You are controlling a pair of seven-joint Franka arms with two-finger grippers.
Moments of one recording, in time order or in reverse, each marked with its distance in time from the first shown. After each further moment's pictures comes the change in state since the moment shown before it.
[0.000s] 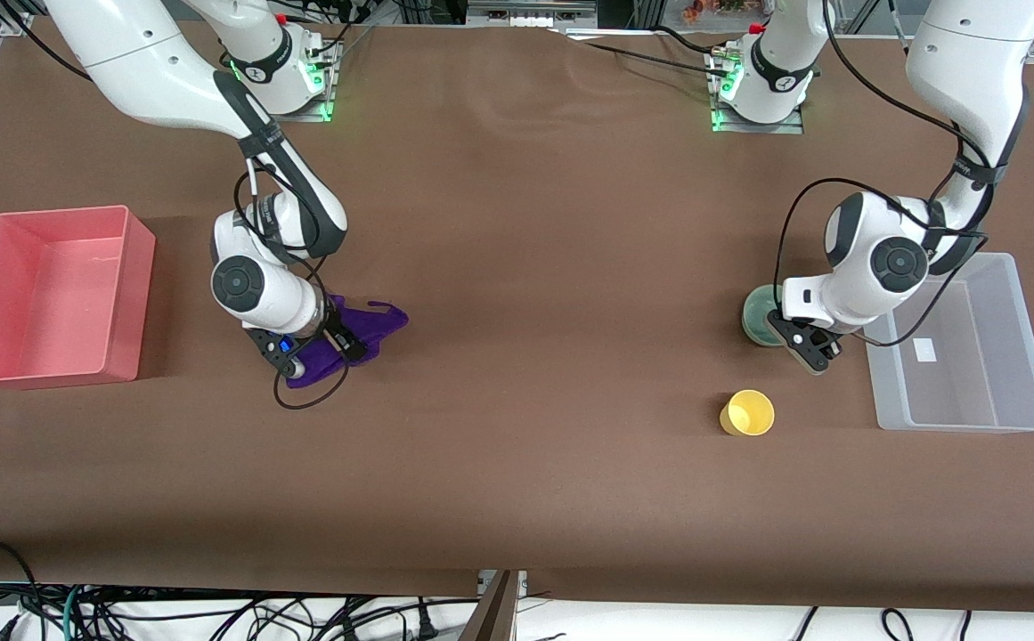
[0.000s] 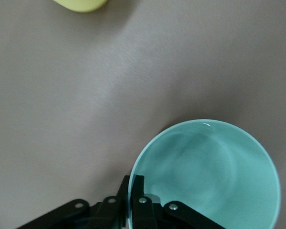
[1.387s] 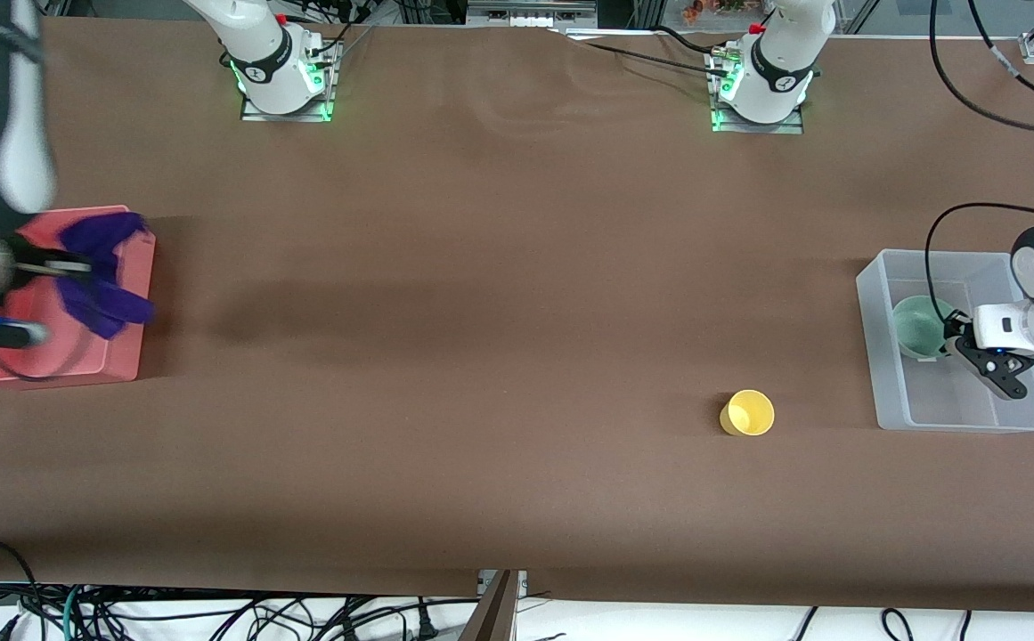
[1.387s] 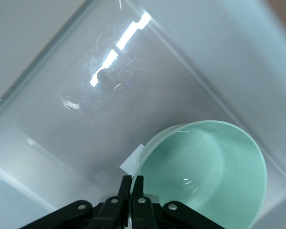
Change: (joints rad) left arm 0.398 0.208 0.015 0.388 0.000 -0.266 0.341; right arm -0.091 -0.197 -0.431 0.560 -0.128 -1.063 -1.252
